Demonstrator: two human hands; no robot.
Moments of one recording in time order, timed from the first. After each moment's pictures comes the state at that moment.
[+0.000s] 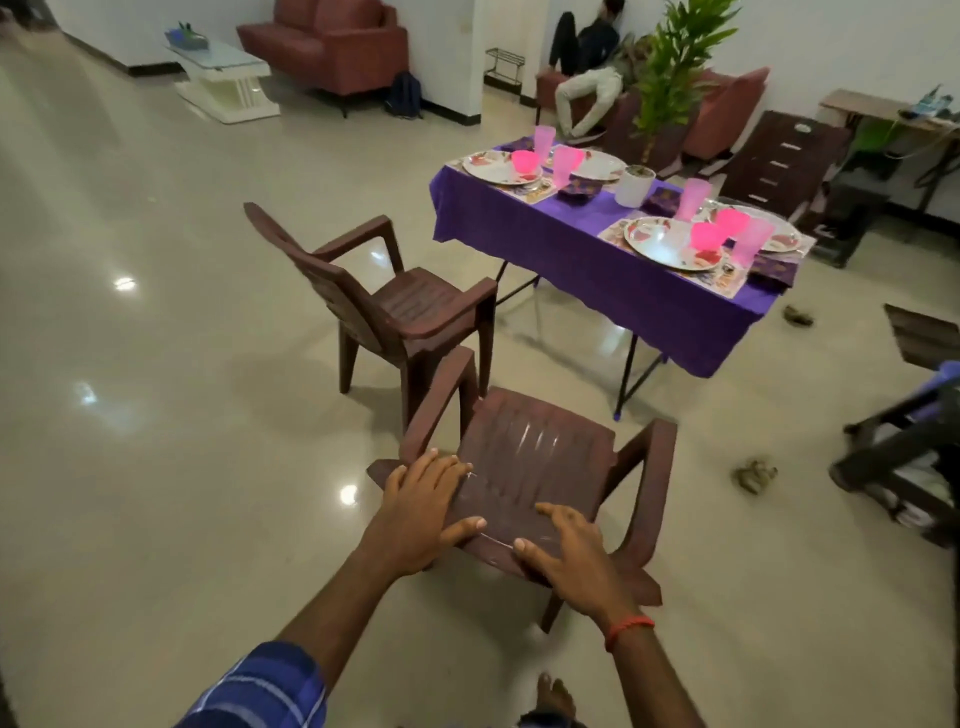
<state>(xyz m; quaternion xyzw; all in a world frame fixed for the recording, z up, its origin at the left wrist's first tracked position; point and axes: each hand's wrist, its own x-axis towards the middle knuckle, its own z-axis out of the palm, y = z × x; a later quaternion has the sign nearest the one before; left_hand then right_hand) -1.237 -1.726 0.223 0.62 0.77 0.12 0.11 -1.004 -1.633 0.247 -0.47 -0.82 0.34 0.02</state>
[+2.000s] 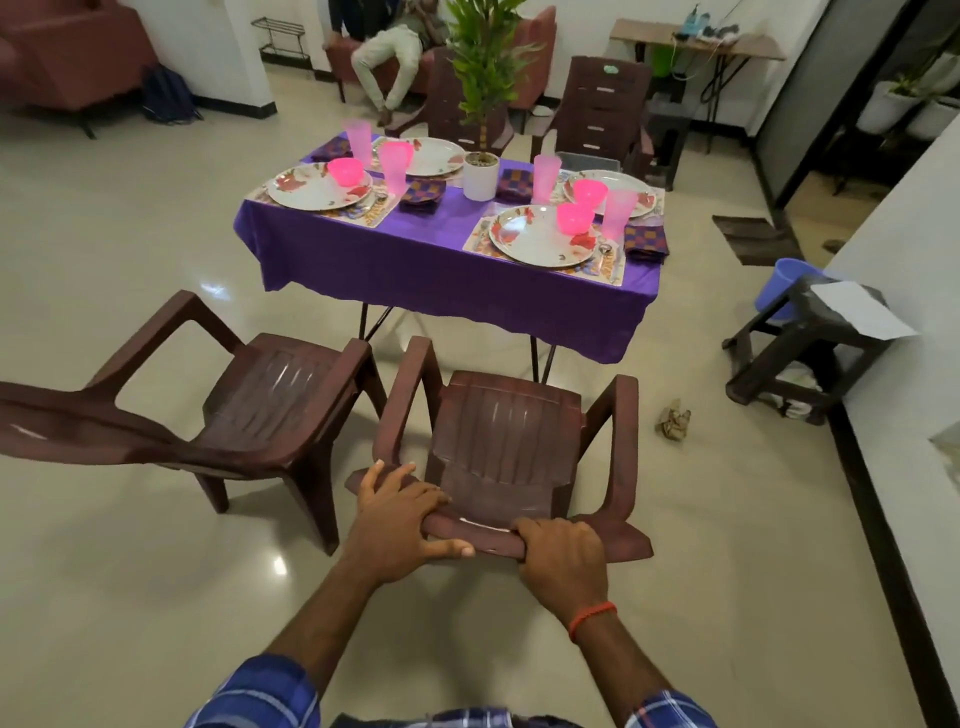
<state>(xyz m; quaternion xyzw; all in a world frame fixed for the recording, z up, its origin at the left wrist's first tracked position) -1.343 -1.431 0.216 0.76 0.63 0.07 0.09 -1.093 -1.422 0.196 -0.57 -0.82 0.00 0.05</state>
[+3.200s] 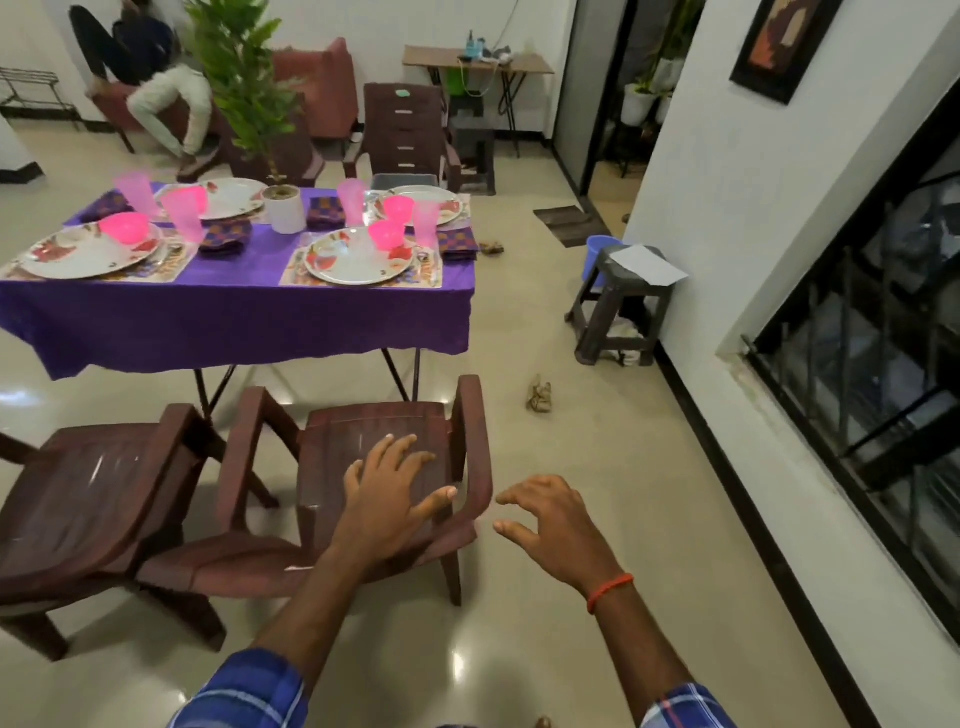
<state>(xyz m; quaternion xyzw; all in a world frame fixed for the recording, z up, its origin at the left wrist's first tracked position) -1.155 -1.394 0.261 0.80 0.56 0.13 0.17 -0.903 -1.465 0.263 -0.63 -0.74 0.16 0.18</state>
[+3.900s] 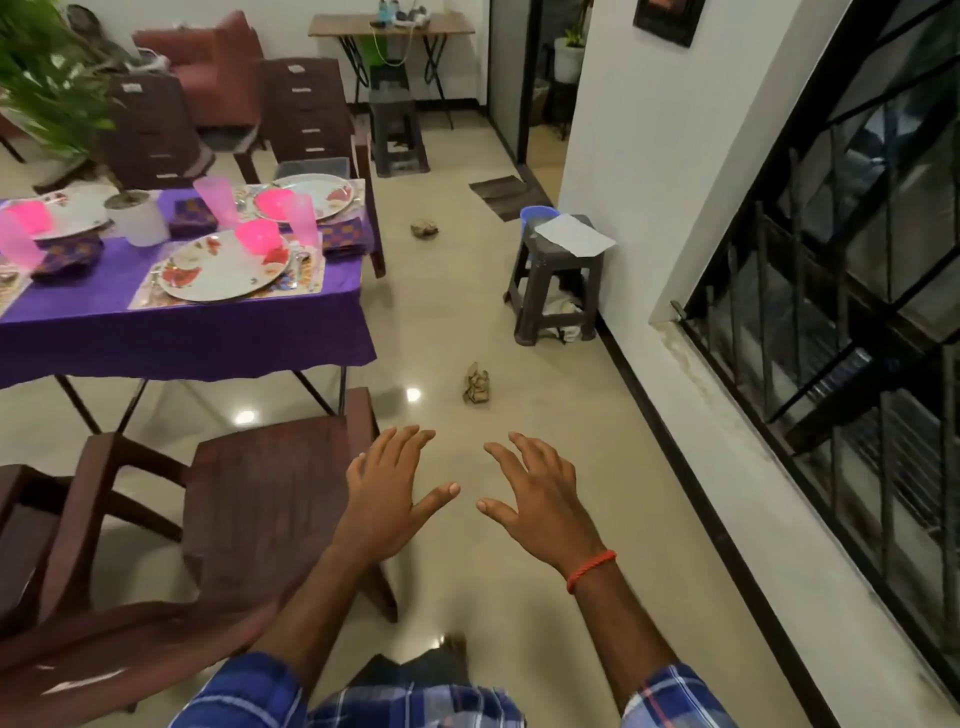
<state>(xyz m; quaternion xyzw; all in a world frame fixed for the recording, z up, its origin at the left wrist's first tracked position) -0.922 -1.354 0.247 0.83 0.50 0.15 0.20 -0.705 -1.432 0.265 -0.70 -0.68 0.13 0.16</state>
